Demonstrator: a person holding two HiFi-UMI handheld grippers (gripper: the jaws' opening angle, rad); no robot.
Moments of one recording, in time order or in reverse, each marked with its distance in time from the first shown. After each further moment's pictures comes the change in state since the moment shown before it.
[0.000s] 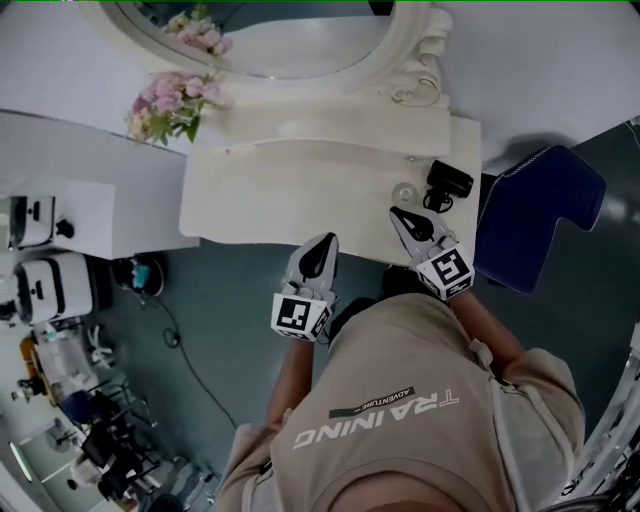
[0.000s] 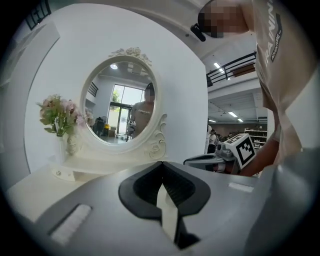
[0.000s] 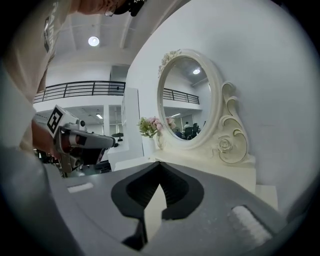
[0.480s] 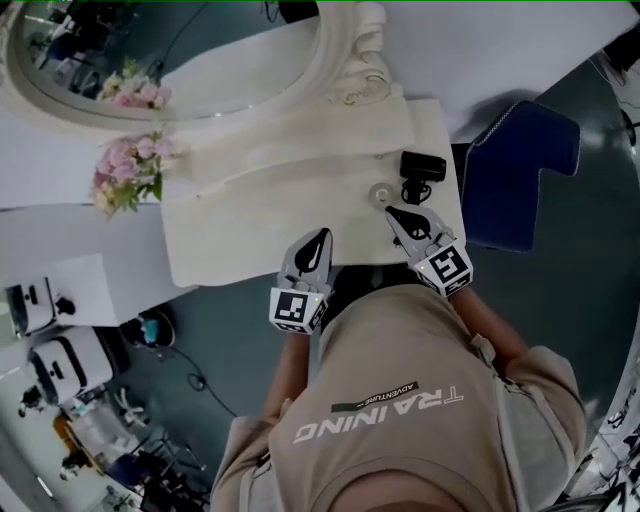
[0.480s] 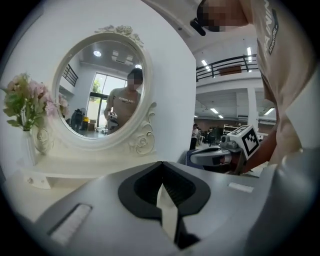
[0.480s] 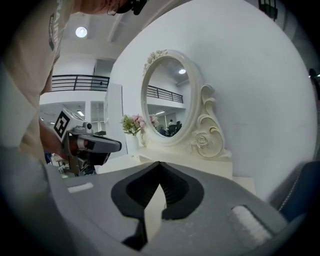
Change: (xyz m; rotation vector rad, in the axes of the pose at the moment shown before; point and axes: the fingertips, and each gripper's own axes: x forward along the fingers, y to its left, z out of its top) left arm 0.059 0.013 -0.018 0.048 0.086 -0.234; right arm -0.014 -0.029 -0.008 0.044 0.024 -0.204
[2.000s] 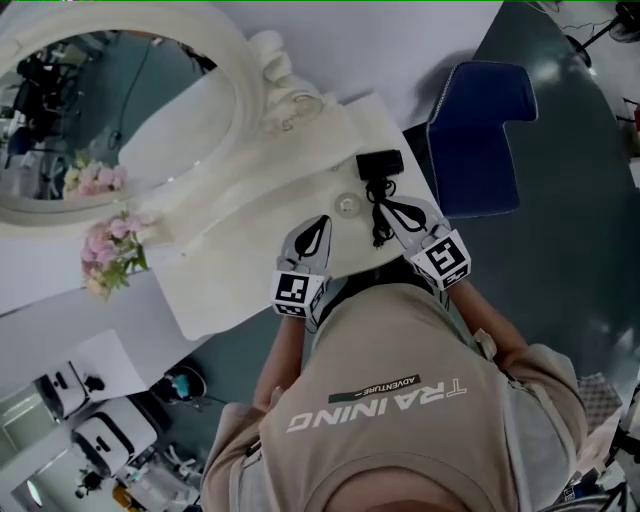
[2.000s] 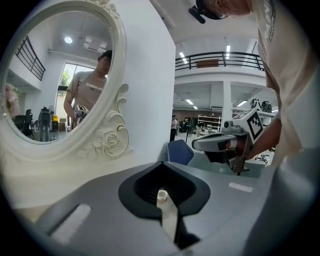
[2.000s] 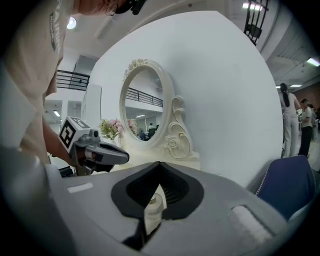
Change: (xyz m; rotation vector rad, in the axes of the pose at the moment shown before) left arm 0.091 -0.037 0.003 0.143 0.107 -0.294; right arm -0.052 -0.052 0.010 0.061 -0.039 -0.260
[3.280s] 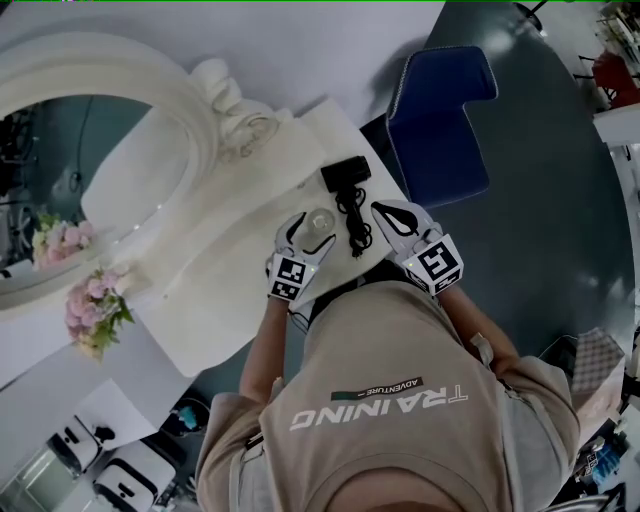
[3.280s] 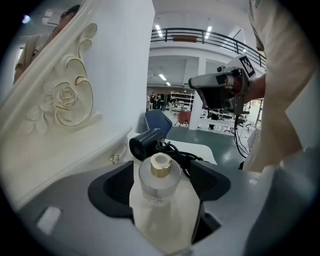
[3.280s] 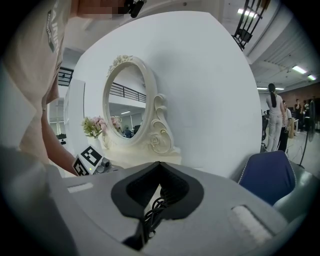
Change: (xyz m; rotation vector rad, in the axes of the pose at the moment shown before) left arm 0.079 -0.006 -0.120 0.180 0.291 -0.319; right arm -0.017 -0.034 -0.013 0.071 0.053 -0.175
